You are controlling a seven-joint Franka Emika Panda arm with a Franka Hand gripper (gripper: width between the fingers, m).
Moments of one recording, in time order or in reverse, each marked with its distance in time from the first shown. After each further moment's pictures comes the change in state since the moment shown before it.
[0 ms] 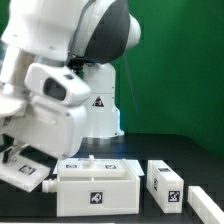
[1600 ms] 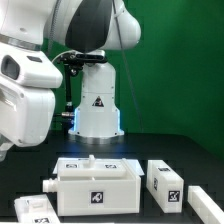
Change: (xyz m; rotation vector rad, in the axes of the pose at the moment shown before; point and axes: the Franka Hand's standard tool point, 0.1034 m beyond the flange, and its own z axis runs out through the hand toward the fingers) arm -0.006 -0.028 -0.018 -0.018 -0.018 0.468
